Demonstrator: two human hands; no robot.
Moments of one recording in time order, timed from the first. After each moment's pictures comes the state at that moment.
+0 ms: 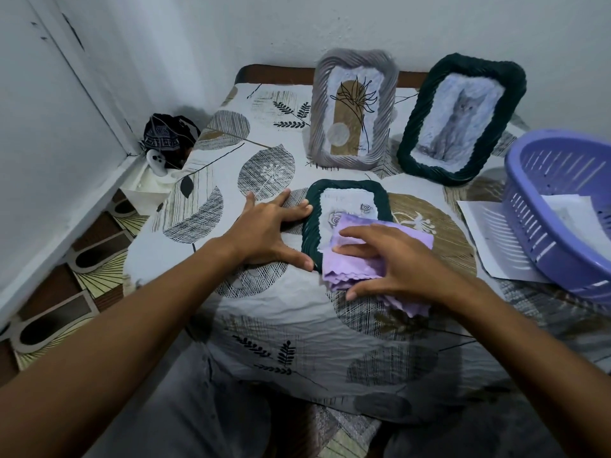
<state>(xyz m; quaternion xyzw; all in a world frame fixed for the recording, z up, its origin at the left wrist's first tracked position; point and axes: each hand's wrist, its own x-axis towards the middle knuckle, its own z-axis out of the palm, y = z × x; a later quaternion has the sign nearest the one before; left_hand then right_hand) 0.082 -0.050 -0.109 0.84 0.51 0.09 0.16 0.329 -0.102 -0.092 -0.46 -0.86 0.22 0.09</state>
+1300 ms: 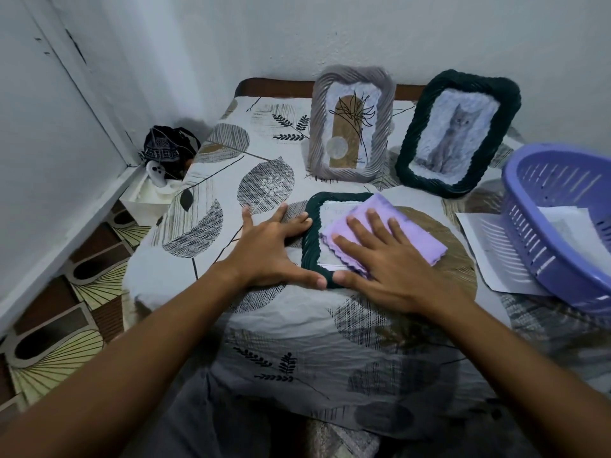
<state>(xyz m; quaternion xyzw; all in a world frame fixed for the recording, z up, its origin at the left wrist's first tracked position) 0.089 -0.059 -0.116 0.82 0.54 0.12 0.16 0.318 -0.093 -0.104 -0.51 -0.85 0.08 -0.01</state>
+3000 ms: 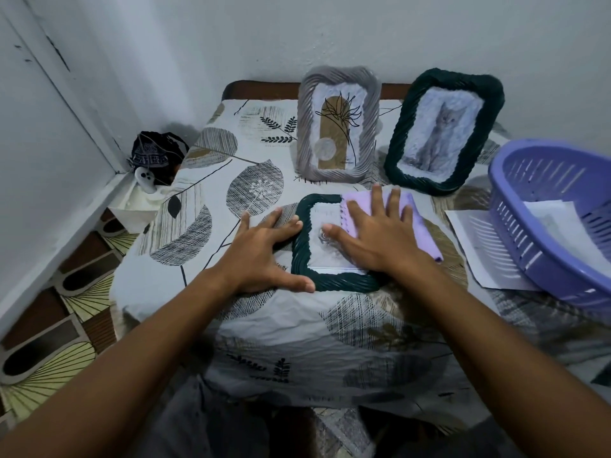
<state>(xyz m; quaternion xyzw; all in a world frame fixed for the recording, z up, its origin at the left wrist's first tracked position) 0.089 -0.058 -0.116 0.83 0.51 0.14 0.18 0.311 -0.046 -0.107 -0.68 -0.73 0.09 0.02</state>
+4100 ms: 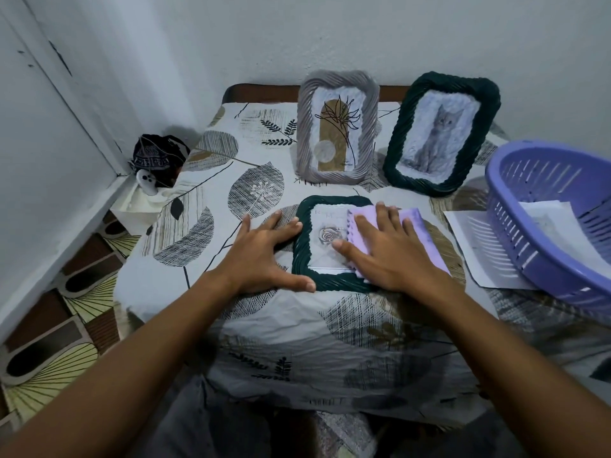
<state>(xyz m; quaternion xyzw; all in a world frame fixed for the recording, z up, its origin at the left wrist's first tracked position) 0.090 -0.061 -0.120 0.82 0.52 0.14 0.18 0.326 -0.073 -0.109 -0.66 -0.75 0.12 0.02</state>
